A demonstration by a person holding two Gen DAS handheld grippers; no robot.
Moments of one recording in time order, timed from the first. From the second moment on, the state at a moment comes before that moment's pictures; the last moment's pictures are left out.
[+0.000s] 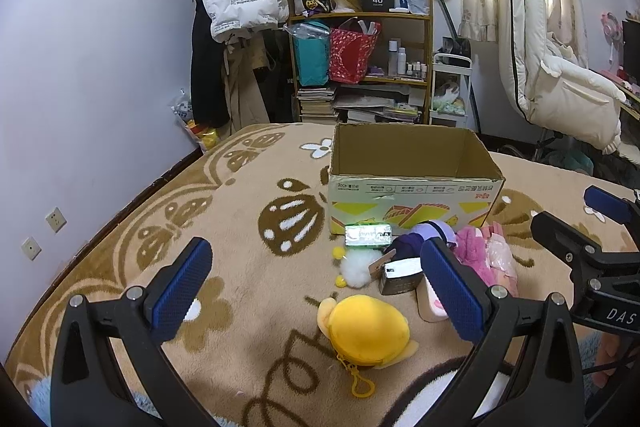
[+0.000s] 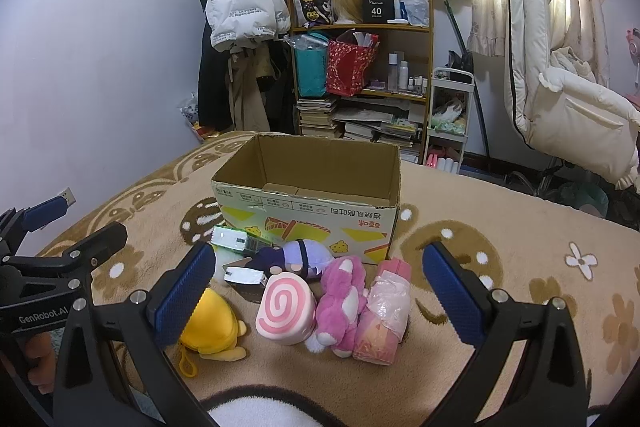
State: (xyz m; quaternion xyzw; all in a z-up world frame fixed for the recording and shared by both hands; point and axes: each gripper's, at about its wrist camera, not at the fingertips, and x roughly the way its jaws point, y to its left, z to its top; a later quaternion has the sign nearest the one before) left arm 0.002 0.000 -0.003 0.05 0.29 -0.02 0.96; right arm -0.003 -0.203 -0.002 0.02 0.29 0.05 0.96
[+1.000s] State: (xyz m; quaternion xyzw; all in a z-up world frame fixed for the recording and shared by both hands) left arm 0.006 0.009 -0.002 0.03 0.29 -0.01 0.96; right arm 0.001 -0.217 -0.012 0.05 0.30 0.04 0.95
